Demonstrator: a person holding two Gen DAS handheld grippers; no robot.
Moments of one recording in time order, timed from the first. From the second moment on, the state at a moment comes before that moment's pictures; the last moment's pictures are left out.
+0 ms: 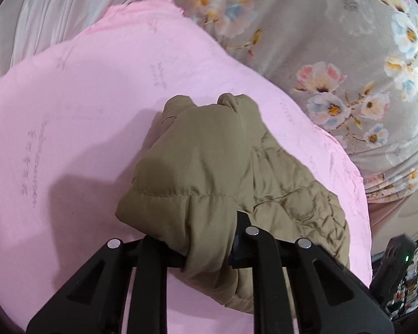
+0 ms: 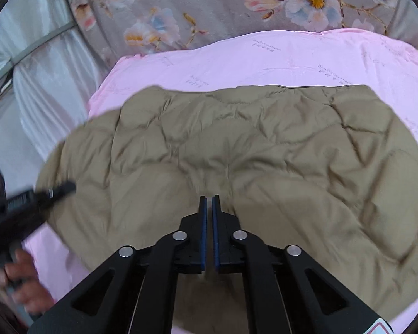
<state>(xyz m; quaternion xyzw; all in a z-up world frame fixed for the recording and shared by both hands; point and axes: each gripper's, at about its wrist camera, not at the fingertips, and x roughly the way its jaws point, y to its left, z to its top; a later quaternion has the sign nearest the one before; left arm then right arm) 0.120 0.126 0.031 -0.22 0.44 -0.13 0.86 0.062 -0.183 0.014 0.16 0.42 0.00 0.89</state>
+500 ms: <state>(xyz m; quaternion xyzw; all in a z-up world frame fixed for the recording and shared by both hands) 0.065 -0.008 0.136 -0.06 0.33 -0.25 0.91 0.071 -0.192 -0.031 0.26 0.44 0.08 0.86</state>
